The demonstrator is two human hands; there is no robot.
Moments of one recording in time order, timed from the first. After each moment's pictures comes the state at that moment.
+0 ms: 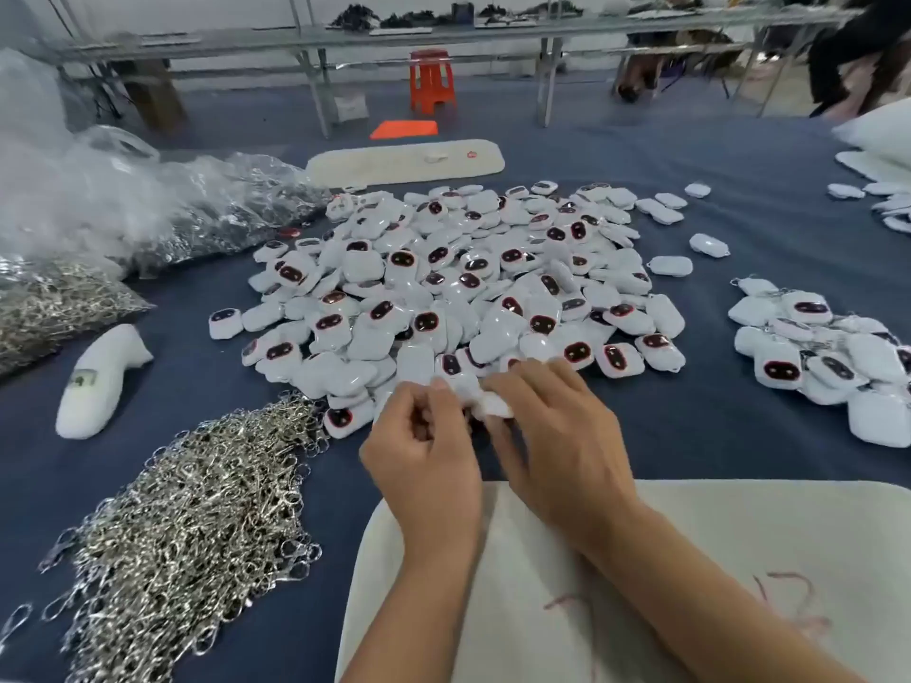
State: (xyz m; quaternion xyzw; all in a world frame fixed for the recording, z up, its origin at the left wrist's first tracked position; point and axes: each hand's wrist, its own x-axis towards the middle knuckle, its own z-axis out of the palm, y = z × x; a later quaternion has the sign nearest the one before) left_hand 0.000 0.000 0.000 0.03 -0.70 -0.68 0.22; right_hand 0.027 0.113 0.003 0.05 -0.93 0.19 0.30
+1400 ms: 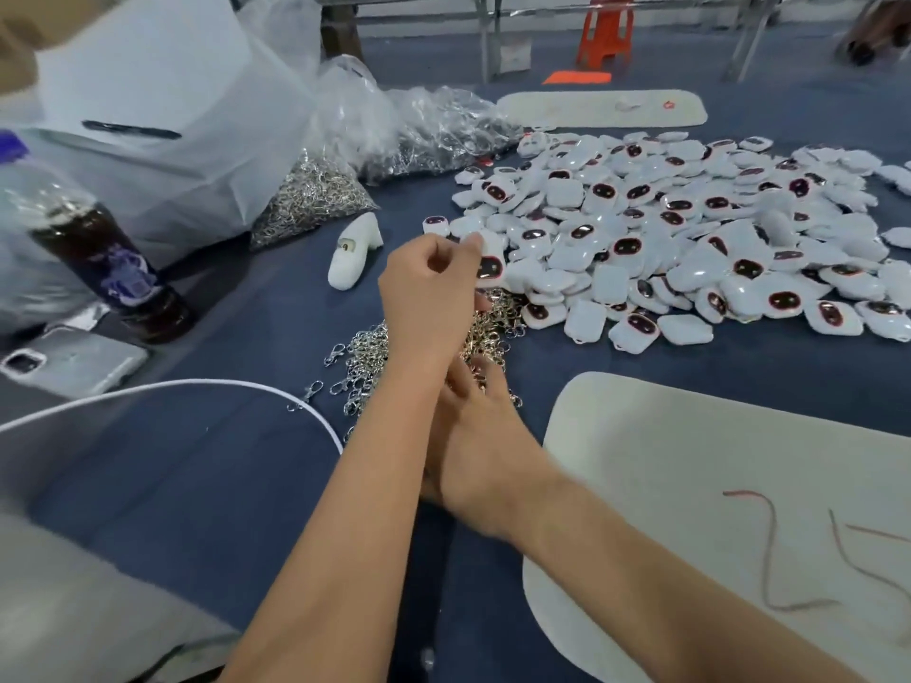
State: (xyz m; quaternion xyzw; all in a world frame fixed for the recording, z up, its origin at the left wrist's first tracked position) left_hand -0.025 -0.173 0.057 0.06 -0.76 -0.62 0.17; right_hand 0.065 -0.099 0.016 0.32 -0.95 0.02 0.05
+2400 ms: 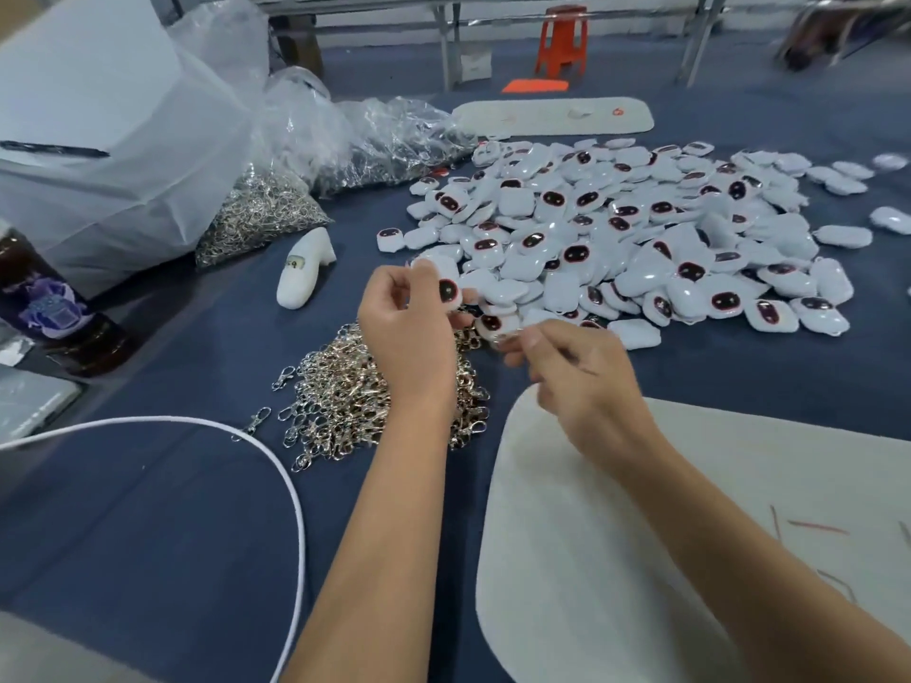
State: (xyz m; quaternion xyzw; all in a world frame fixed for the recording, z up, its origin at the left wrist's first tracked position) left_hand -0.016 -0.128 0.041 0.10 -0.58 -0.78 0.24; right_hand 0.037 0.006 0.017 0.05 -0.78 0.62 0.11
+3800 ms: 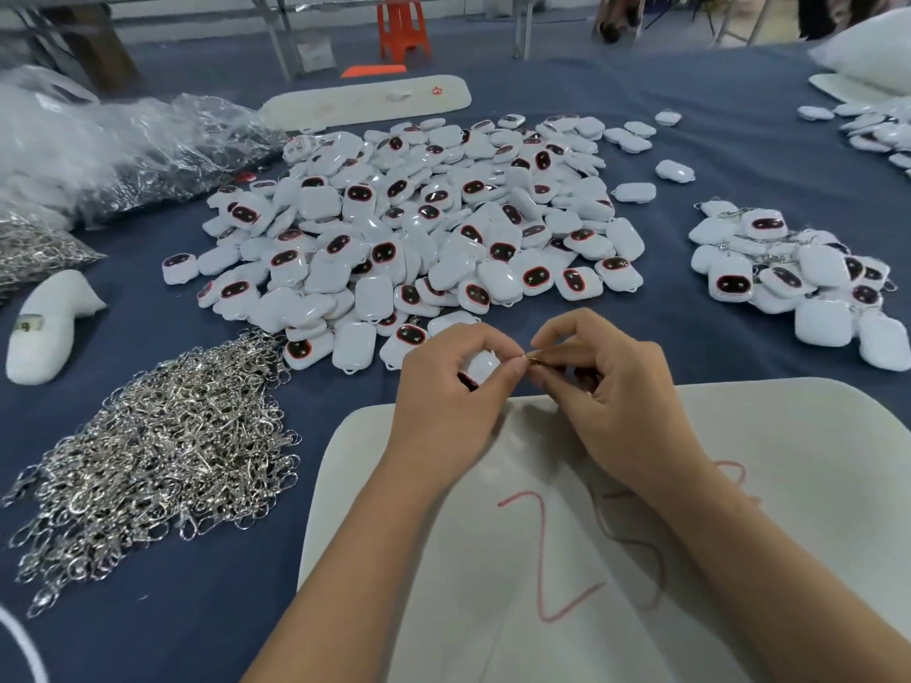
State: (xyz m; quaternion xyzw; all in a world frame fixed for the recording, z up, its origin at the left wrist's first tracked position) left_hand 0.023 0.002 0.005 -0.26 -0.78 -0.57 -0.02; right_hand 0.088 0.162 -0.007 -0.01 -0.86 0.44 0.25
